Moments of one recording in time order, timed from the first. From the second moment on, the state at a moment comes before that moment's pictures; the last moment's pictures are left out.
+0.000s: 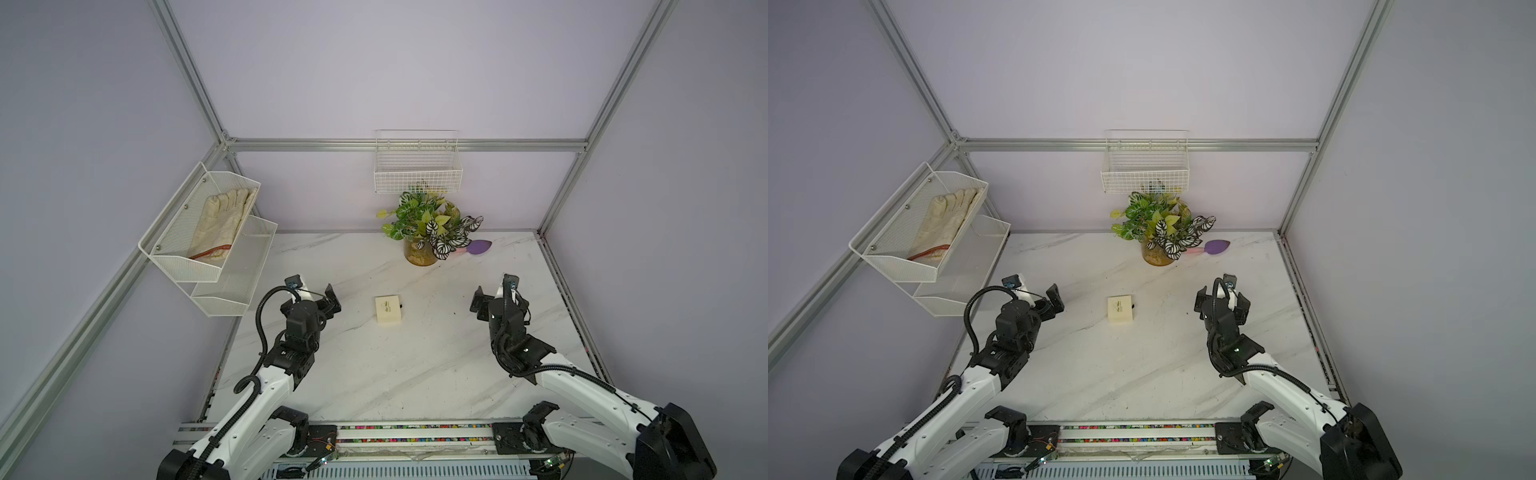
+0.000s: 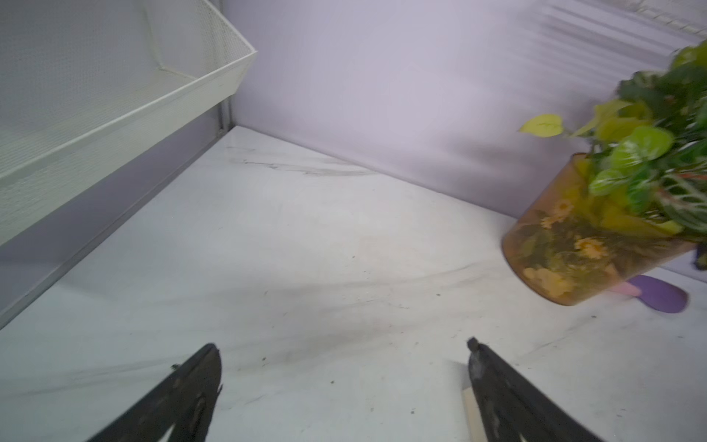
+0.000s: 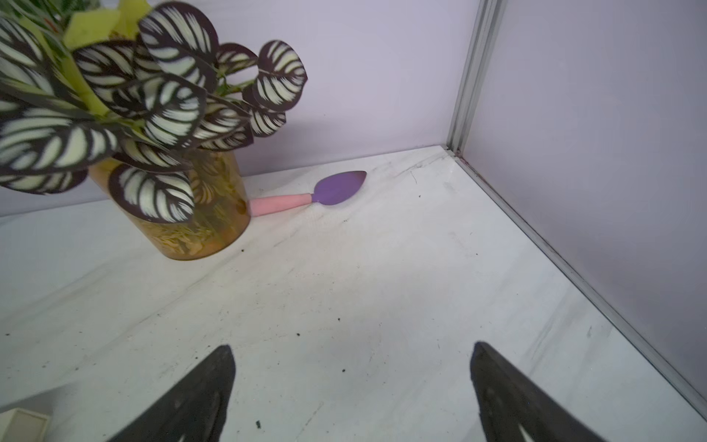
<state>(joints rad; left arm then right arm) -0.28 0.88 0.41 0.17 -0.47 -0.31 0.51 1.06 0.50 0.18 0.75 0.28</state>
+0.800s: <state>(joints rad) -0.15 1.34 0.25 0.79 -0.43 0.09 0.21 1.48 0.29 0.95 0.43 0.08</state>
